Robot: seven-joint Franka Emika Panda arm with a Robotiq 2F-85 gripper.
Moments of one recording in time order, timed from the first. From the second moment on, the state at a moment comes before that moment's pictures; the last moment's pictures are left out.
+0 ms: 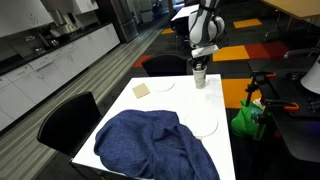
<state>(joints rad) -0.20 0.55 -0.22 -2.27 0.28 2.85 0.53</state>
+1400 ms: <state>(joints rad) 0.02 0.35 -0.44 -2.42 0.17 2.86 0.54</state>
